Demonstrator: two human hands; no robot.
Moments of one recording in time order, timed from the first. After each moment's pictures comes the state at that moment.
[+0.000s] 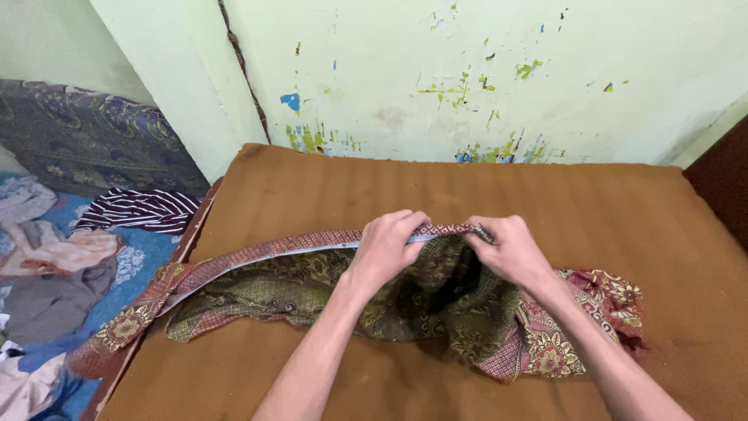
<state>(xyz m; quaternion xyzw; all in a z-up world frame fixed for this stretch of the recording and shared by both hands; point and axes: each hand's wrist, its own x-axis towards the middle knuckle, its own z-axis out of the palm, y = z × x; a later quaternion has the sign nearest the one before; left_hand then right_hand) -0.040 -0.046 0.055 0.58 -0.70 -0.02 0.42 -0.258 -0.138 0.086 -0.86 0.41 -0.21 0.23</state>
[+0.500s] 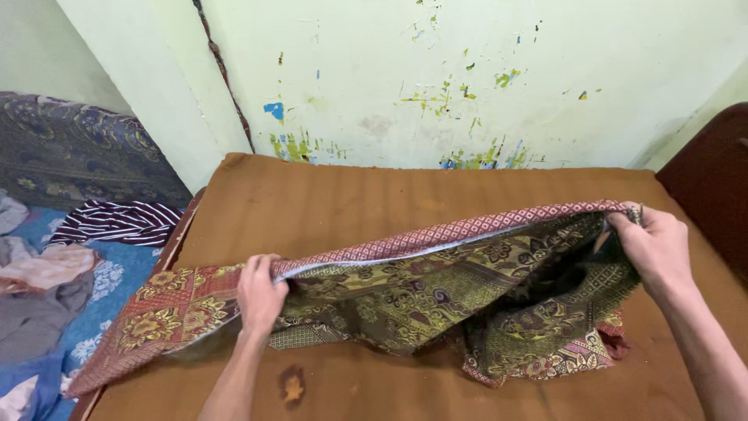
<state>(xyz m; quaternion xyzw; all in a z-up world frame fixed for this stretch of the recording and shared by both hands) 0.100 0.035 -0.071 0.82 -0.46 0.02 0.36 -0.430 -0.201 0.102 -0.68 0.60 -0.38 0.18</state>
